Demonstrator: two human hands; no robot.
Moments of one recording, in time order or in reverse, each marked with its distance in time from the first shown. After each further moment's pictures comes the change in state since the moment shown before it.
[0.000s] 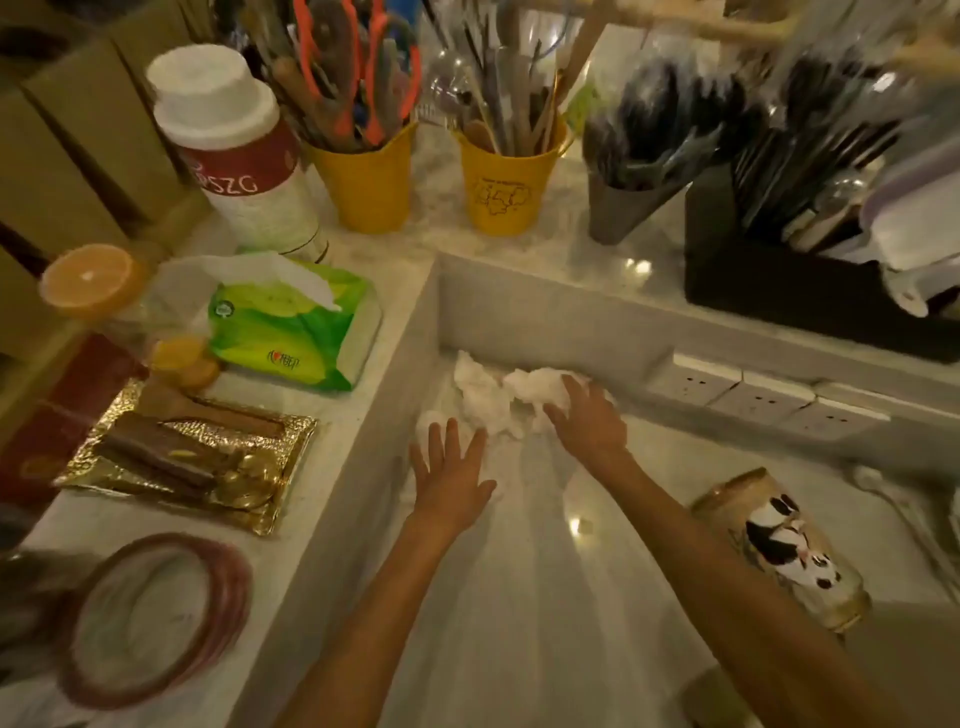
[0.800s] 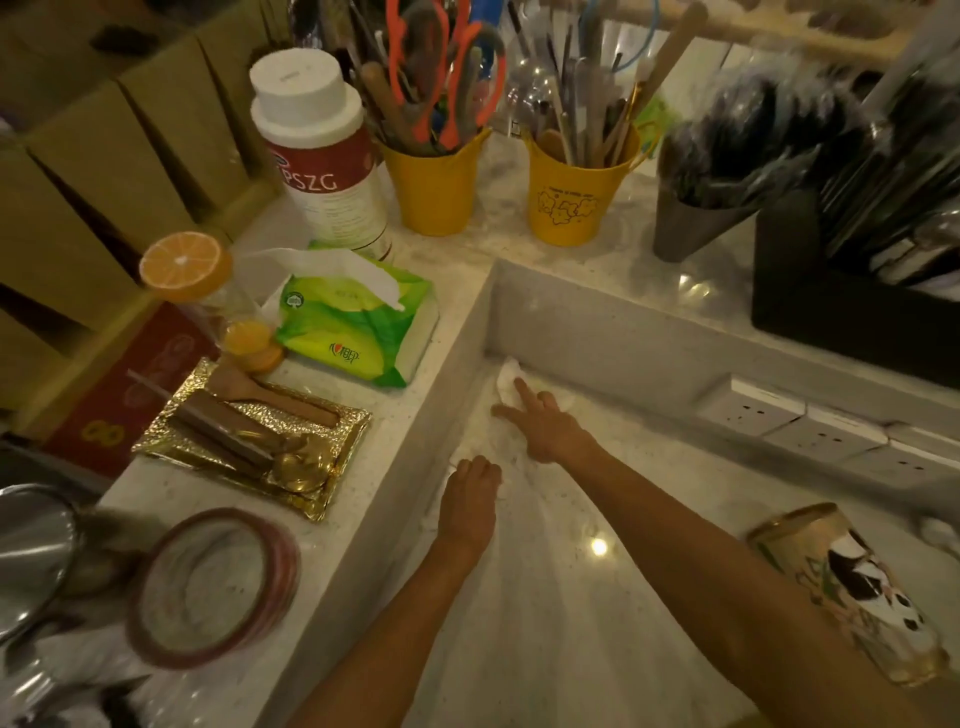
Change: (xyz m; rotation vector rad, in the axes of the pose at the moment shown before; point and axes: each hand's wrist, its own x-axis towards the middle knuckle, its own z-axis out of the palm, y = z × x) left_hand 0.003 -0.031 0.037 -0.056 0.323 0.059; right_hand 0.016 -0.088 0.030 -0.450 -0.349 -0.509
